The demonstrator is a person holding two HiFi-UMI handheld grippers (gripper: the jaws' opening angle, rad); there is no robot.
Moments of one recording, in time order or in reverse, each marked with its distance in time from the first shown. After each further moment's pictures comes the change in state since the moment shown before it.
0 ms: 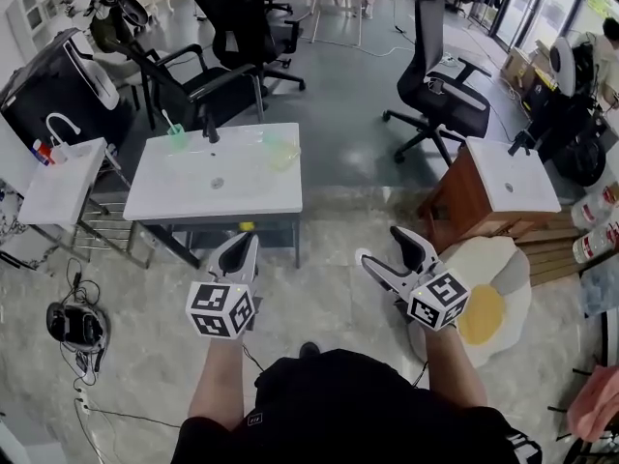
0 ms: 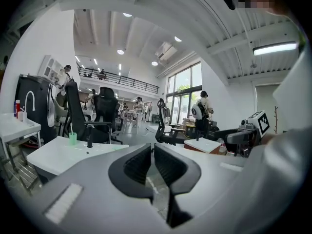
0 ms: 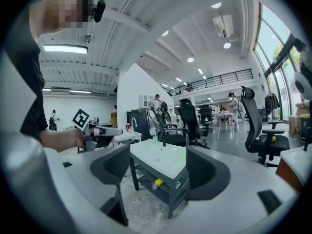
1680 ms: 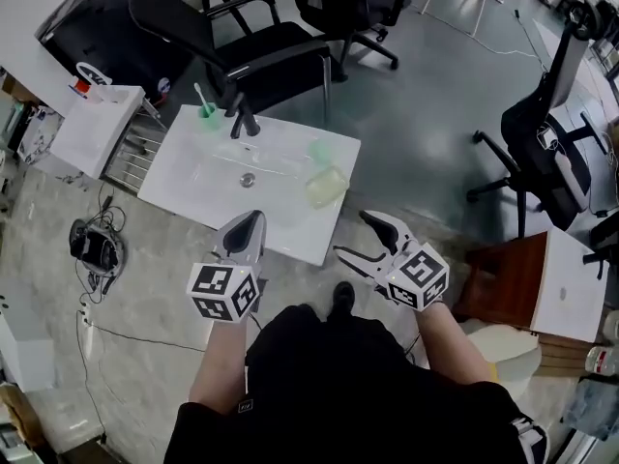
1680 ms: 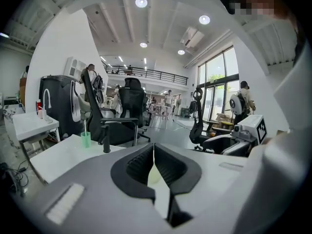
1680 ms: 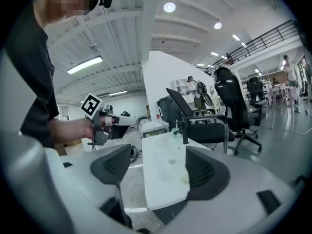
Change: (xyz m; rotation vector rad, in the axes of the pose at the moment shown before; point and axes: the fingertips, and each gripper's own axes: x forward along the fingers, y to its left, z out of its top) left arm 0.215 0.143 0.027 -0.087 0.085 0.364; right arm 0.294 -0.148 -0.017 -0.006 0.143 0.596
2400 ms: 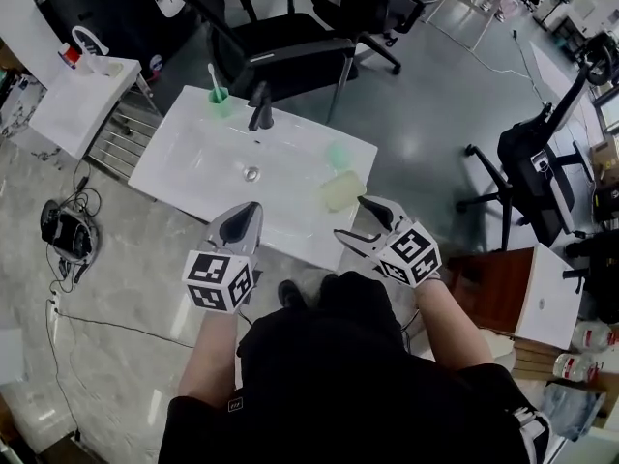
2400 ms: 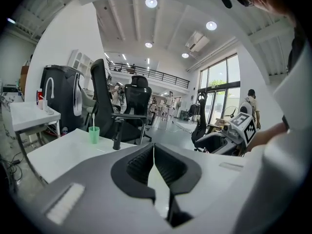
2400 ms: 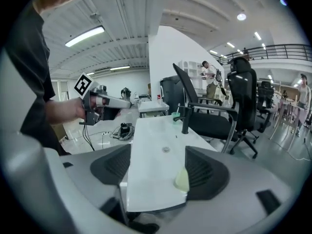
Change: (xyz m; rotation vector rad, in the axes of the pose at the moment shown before) left arm 0.001 0.096 -0.016 -0.068 -0.005 -0.039; right arm 0.105 -0.022 -0.015 -0.136 0.263 -0.019
